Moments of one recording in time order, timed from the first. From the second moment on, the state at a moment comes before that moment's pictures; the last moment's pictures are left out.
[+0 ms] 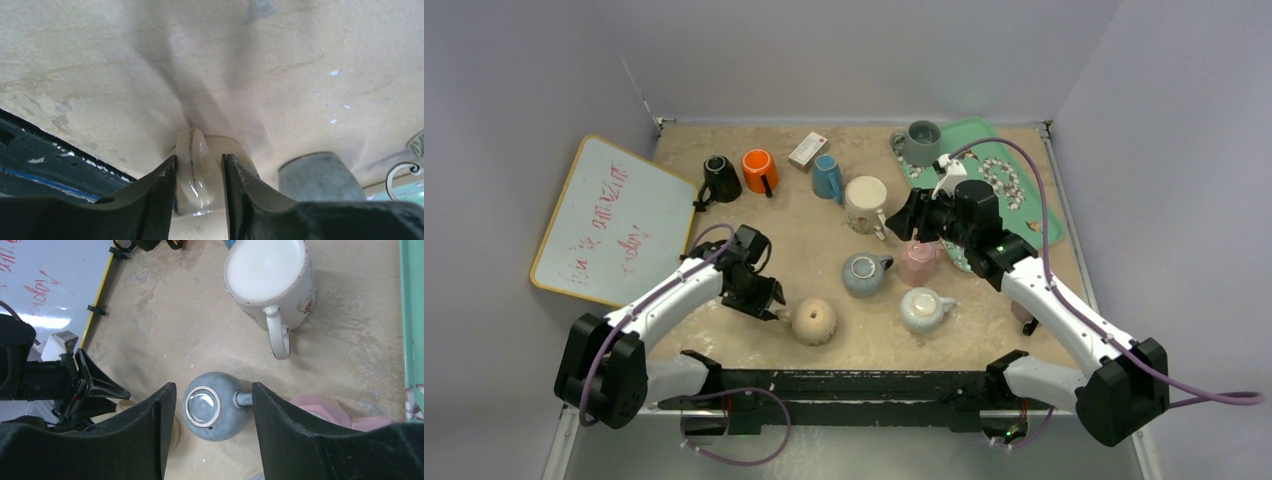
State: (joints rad) left arm -0.42 1.21 0.69 -0.89 0.07 -1.66; right arm 0.46 1.13 0.87 -0.17 -0.23 0.45
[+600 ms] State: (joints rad) left arm -0.54 1.25 0.74 -0.90 0.06 -1.78; right arm 0.46 1.11 0.85 -0.17 -0.23 0.45
